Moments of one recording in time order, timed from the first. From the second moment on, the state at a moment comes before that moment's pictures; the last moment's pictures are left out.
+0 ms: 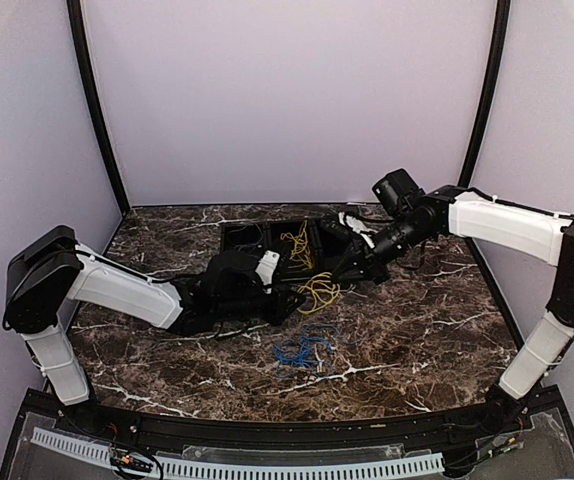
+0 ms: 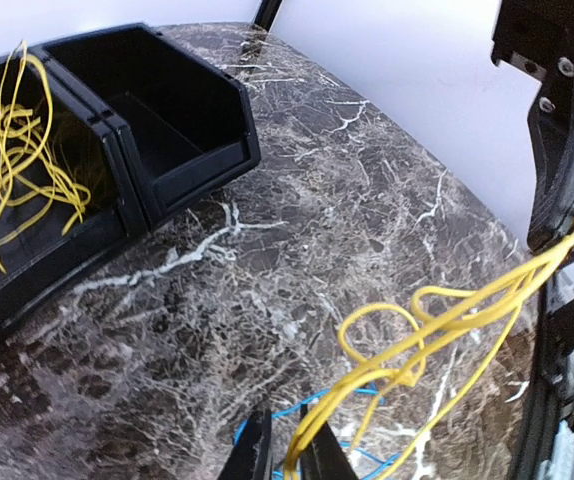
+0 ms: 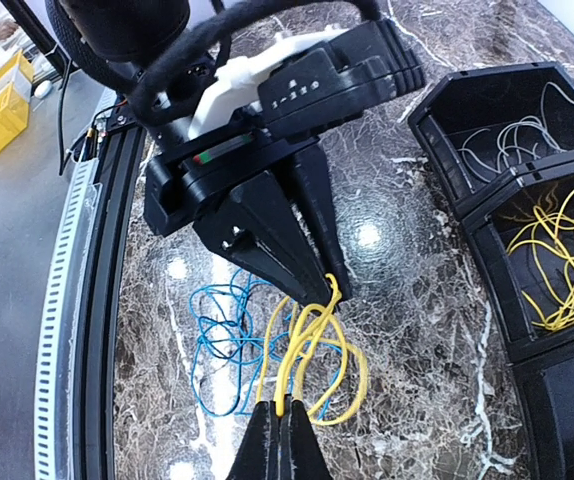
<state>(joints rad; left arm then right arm) -0.96 1.76 0.88 0.46 0.07 -0.41 0.61 1.64 1.32 -0.73 -0.79 -0.60</state>
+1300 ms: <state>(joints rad) -0.92 1.43 0.72 0.49 0.08 -0.35 0.61 1.58 1.37 -0.67 -0.78 -0.56</state>
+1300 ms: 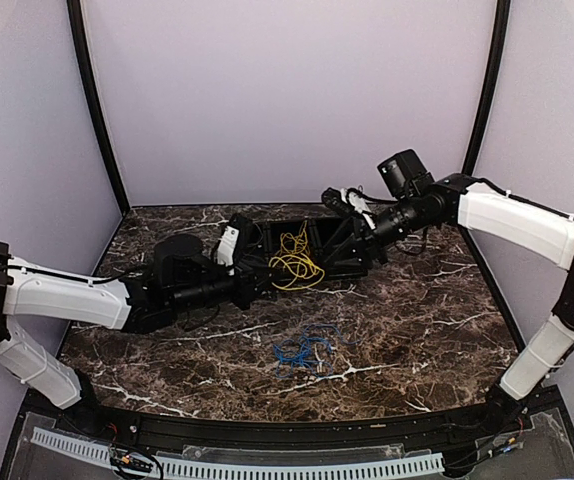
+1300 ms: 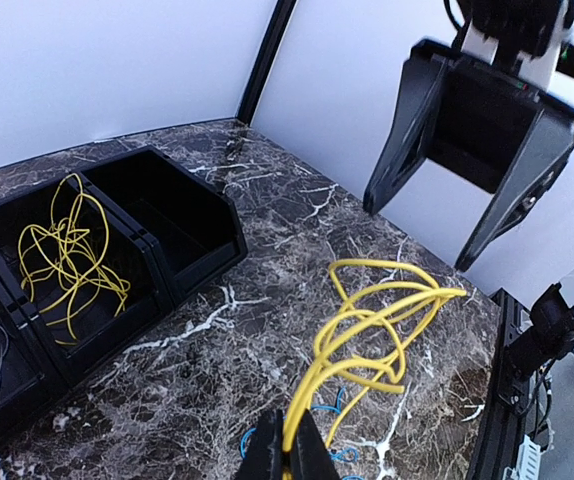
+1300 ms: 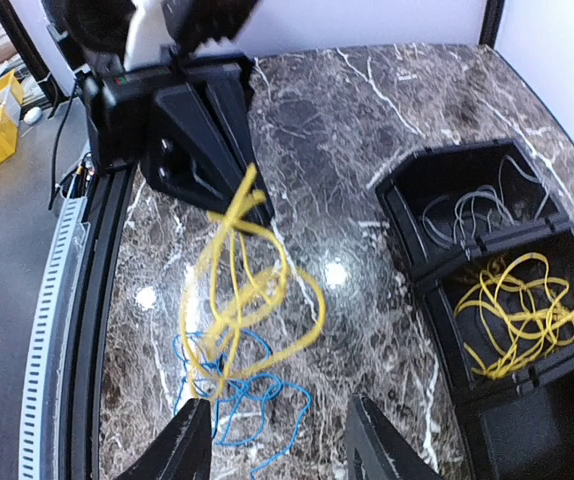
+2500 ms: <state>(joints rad) -0.92 1.52 0.83 0.32 0.08 -0.25 0.73 1.76 1.55 -0.71 -0.70 -0.44</state>
